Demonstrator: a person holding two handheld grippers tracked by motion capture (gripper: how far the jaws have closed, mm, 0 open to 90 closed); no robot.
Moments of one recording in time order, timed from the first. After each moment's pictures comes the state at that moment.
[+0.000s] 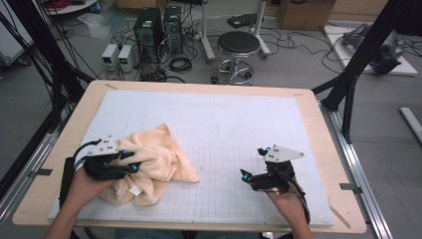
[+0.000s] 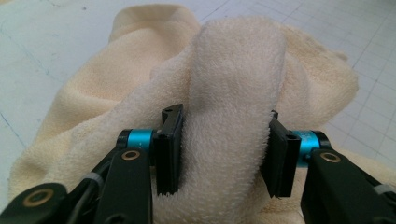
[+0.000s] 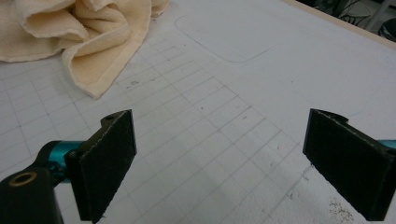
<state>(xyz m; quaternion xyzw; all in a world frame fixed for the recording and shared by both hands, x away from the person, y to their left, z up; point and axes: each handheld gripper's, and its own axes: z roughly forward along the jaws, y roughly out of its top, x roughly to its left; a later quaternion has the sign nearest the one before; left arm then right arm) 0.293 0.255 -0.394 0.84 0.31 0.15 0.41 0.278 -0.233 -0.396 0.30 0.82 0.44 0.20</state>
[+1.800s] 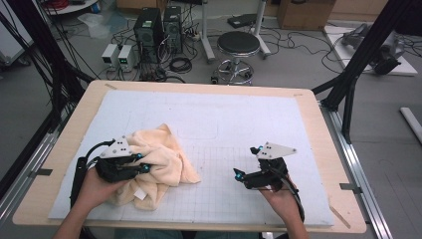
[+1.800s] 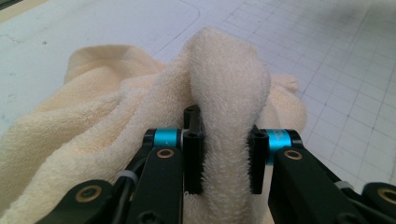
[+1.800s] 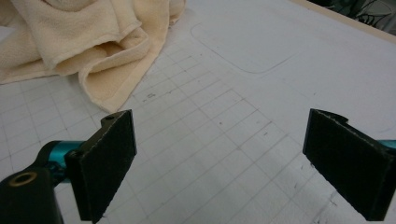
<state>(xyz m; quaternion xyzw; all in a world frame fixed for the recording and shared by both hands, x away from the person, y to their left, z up) 0.279 0.216 -0.372 0.85 0.27 0.14 0.43 0.283 -0.216 -0.392 0.30 0.82 0.45 0.18</state>
